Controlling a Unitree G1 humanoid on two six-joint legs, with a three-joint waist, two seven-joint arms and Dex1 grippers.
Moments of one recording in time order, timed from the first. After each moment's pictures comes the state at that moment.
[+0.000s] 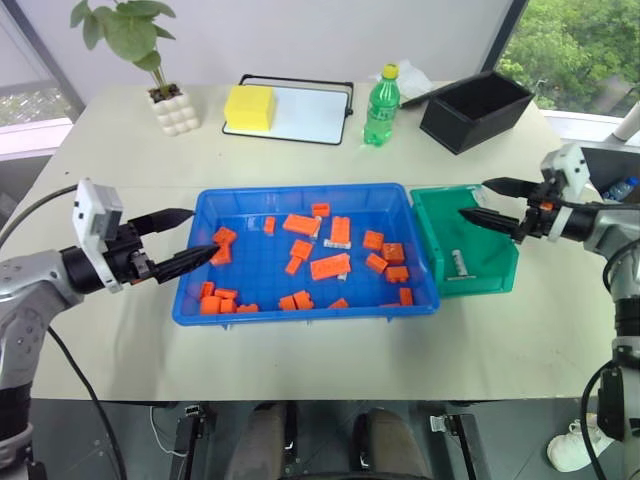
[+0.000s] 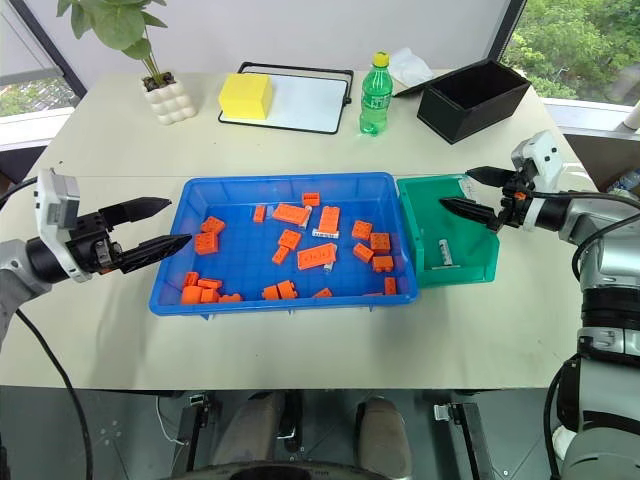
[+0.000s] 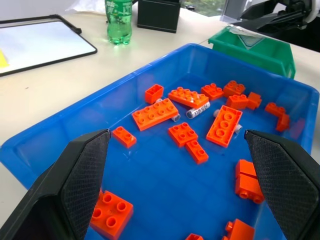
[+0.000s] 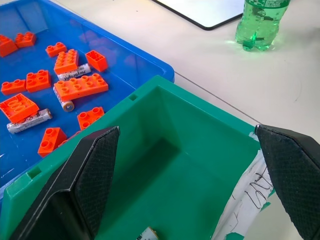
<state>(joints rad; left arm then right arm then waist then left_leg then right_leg) -0.17 0.85 0.38 -0.23 -0.75 0.58 -0.98 -0.64 -0.84 -0.20 0.44 0.33 0.37 1.18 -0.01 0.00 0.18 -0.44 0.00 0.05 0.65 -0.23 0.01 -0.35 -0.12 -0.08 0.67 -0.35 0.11</state>
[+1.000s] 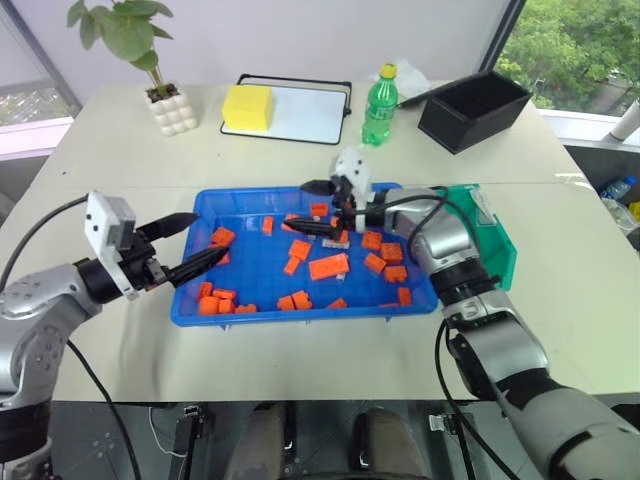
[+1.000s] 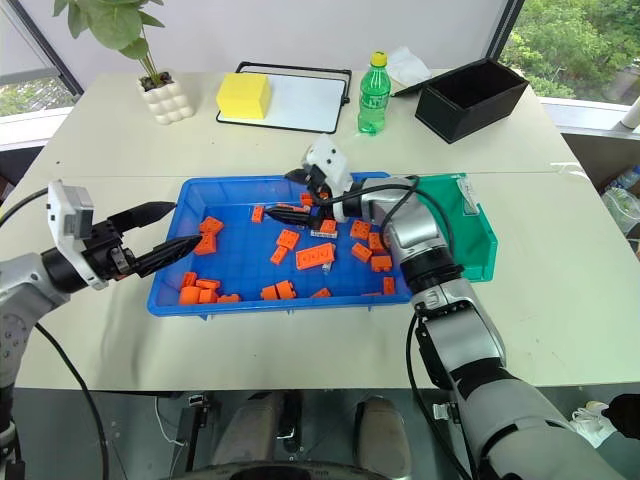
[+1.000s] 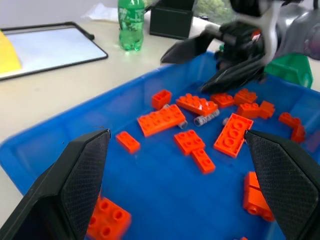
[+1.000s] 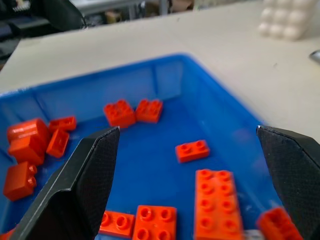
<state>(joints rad) -0.10 0.75 0.38 -0.33 -0.73 0.56 -0.86 -0.95 -0.23 0.20 0.56 0.19 0.27 0.99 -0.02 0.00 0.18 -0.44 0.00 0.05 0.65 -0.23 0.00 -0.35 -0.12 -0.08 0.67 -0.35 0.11</state>
